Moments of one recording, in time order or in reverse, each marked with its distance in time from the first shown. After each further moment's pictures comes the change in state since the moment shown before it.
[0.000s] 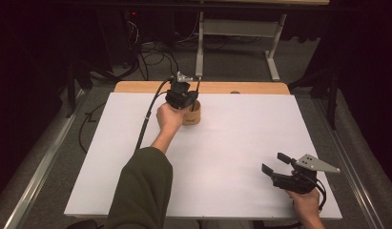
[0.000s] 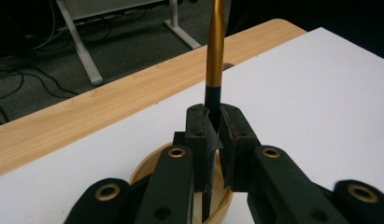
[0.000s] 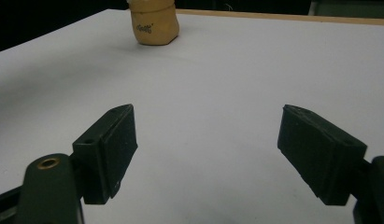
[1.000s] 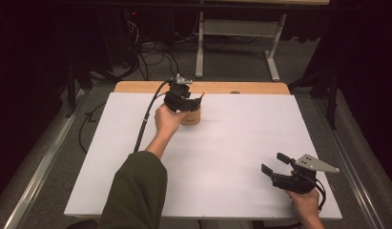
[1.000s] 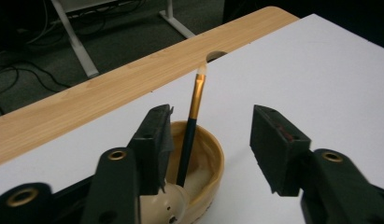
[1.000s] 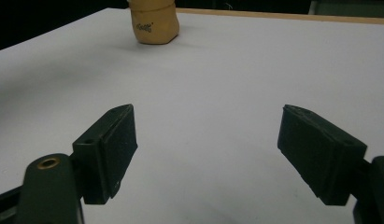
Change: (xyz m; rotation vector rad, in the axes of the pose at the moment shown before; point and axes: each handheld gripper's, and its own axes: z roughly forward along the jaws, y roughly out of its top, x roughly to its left) left arm -0.004 -0.002 -0.015 0.031 -0.031 0.004; right arm 0.001 0.000 0.001 0.002 0.001 0.000
